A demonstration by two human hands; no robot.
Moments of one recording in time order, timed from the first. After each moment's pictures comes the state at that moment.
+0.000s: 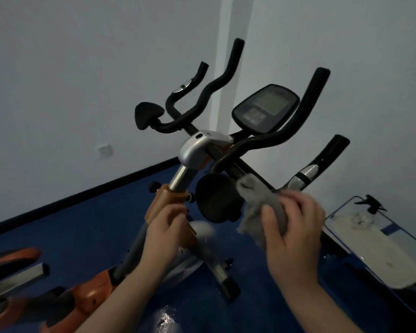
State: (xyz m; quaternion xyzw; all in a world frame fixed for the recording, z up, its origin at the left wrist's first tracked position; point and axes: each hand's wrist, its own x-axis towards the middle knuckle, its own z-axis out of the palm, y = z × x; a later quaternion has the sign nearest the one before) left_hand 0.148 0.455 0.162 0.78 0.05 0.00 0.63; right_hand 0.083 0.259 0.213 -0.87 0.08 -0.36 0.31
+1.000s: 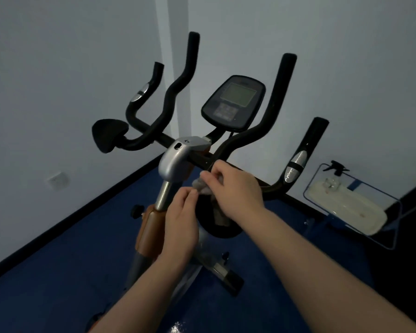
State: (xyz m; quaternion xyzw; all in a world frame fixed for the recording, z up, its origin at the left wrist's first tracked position) left_hand 0.202 0.435 0.207 0.71 -0.11 -0.05 0.69; right_hand 0.200 0.312 0.237 -0.95 0.09 -0.14 0.27
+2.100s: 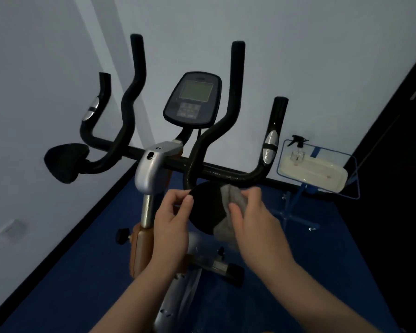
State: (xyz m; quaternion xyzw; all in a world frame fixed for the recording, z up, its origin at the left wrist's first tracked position) left_hand 0.235 0.448 0.186 0.72 -0.23 -0.11 0.64; right_hand 0.124 0.344 0.209 -0.88 0.32 -0.19 0.29
